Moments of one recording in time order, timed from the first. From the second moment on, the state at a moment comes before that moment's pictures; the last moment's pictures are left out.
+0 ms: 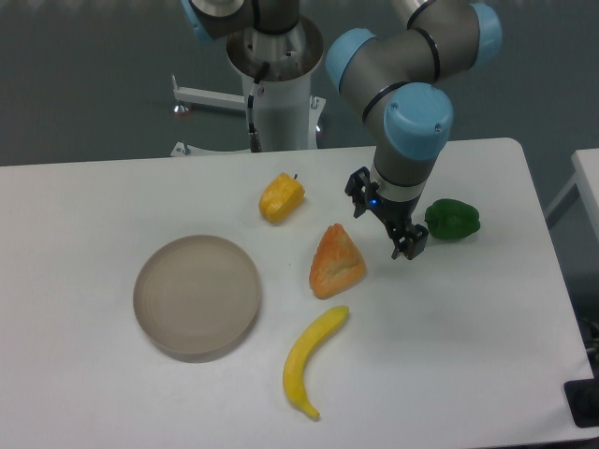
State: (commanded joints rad) arm 2.33 -1.97 -1.38 -1.38 1.55 1.40
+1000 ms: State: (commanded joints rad) arm 2.46 -2.00 -1.45 -1.29 1.54 1.97
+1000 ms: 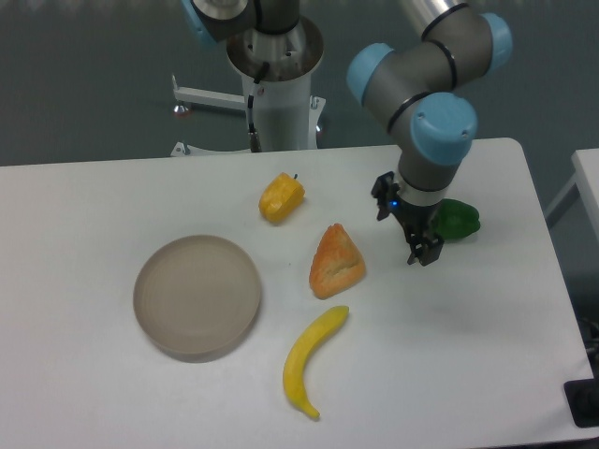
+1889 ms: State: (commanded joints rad) arm 2.59 -2.03 -1.46 -1.32 1.55 2.39
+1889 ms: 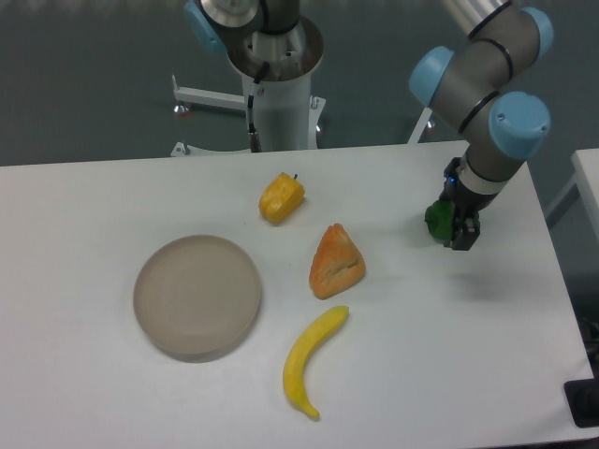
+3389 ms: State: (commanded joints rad) arm 2.61 -2.01 -1.51 -1.31 1.54 2.15
